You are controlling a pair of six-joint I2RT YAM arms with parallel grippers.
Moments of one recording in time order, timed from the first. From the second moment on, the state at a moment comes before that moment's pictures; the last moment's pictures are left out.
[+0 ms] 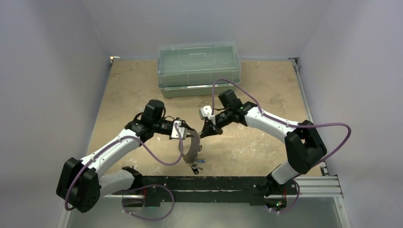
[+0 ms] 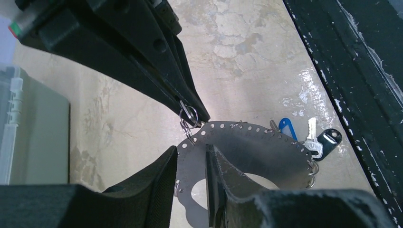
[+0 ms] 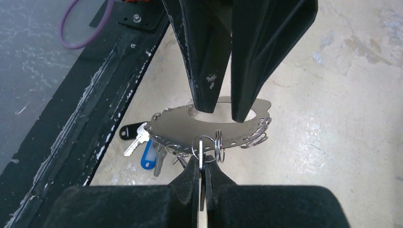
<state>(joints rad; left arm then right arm) -0.50 1.13 0.67 -0.20 1.00 0.95 0.65 1.56 1.03 -0.40 -1.05 -0.84</state>
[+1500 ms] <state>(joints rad) -0.64 1.15 0.59 -0.01 0.89 0.78 0.65 1.56 1.06 -0.50 -1.03 -0.92</state>
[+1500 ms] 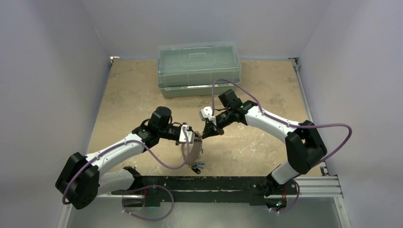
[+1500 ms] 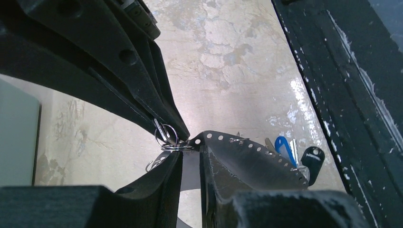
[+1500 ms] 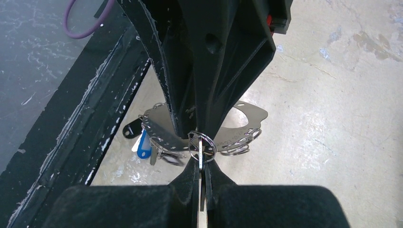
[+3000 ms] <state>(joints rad) -0.64 1.08 0.44 0.37 0.71 0.03 0.65 1.55 1.06 -0.52 -1.00 -0.96</state>
